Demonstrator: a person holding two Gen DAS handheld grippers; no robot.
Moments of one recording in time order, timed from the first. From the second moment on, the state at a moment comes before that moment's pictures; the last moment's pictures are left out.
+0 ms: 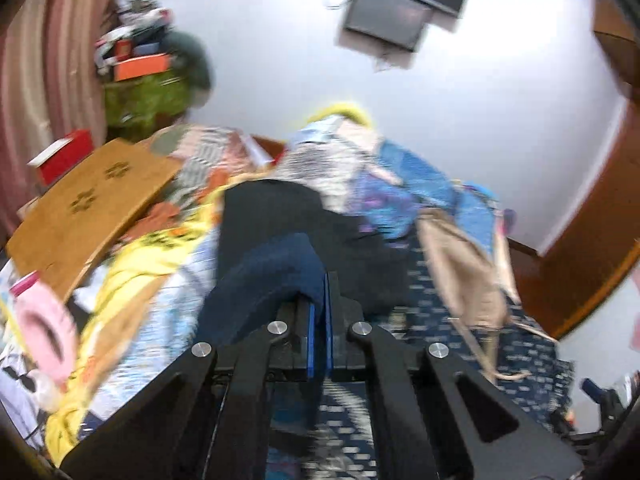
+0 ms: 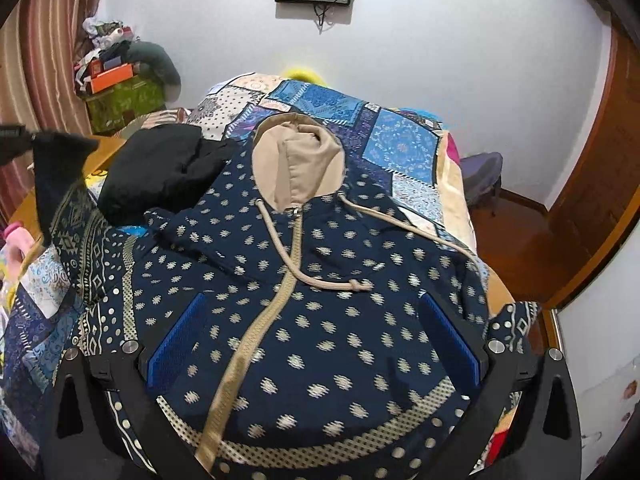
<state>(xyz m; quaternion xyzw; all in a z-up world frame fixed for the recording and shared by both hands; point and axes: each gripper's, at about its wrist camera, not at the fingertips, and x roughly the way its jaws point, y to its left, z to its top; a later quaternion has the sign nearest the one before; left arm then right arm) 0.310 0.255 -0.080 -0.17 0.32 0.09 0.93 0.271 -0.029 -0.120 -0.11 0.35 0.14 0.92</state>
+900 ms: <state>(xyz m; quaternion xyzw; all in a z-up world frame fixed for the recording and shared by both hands) 0.311 0.022 -0.218 -0.02 0.52 -0.12 0.85 0.261 -0.085 -0.130 -0.10 0.38 0.13 0.91</state>
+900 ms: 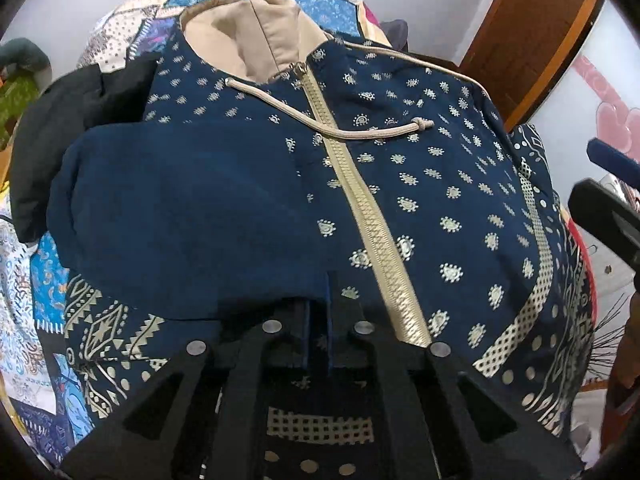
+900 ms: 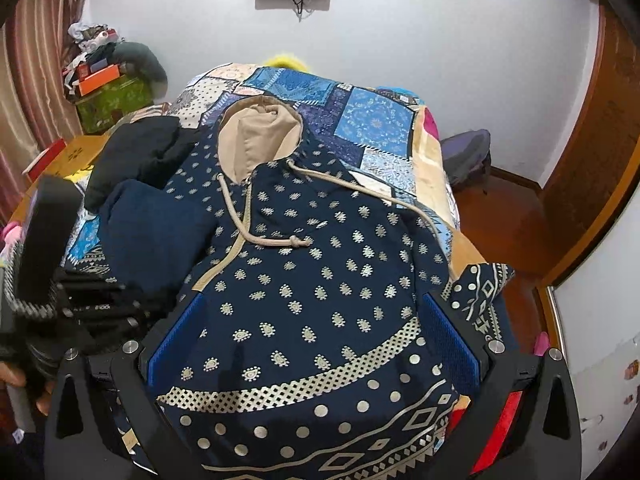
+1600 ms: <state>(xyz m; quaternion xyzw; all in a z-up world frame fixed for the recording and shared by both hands) 0.260 0.191 -0.155 -0.03 0.42 0.05 0.91 0.277 0.045 -0.122 -0.17 0.38 0.24 0.88</state>
